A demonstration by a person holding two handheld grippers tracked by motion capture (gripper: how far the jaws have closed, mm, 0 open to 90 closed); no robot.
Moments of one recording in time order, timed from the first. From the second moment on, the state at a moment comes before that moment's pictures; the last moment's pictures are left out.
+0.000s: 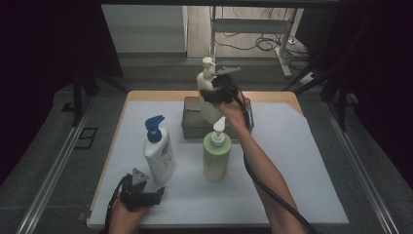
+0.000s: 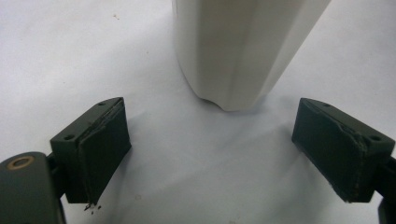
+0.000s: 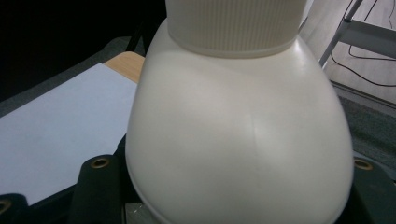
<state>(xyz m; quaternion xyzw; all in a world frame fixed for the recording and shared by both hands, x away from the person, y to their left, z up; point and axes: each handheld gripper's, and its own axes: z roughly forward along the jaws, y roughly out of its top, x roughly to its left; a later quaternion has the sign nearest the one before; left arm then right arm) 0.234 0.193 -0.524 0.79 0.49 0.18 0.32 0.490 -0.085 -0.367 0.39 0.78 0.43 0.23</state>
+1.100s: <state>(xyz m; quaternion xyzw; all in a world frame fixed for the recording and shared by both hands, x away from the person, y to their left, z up) 0.234 0.193 -0.524 0.79 0.49 0.18 0.32 0.478 -0.091 -0.410 0.38 0.80 0.41 0.20</state>
